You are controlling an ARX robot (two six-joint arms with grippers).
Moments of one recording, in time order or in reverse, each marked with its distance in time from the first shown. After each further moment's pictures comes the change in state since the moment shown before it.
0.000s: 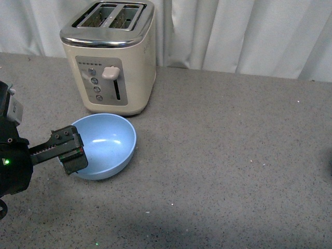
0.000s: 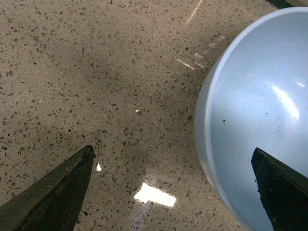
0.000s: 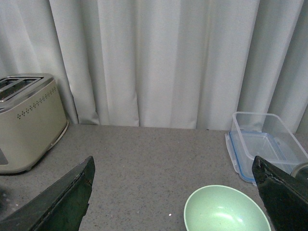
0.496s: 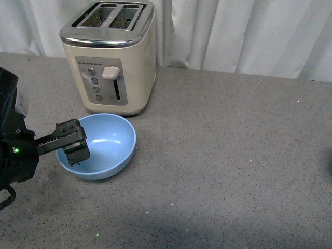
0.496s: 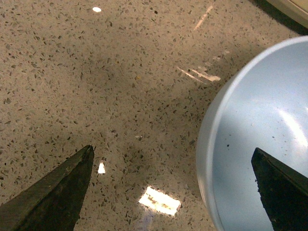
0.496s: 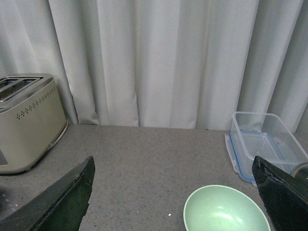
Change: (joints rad) left arm 0.025 0.051 0.069 -0.017 -0.009 0.025; right arm 0.000 0.000 0.000 0.000 0.000 0.000
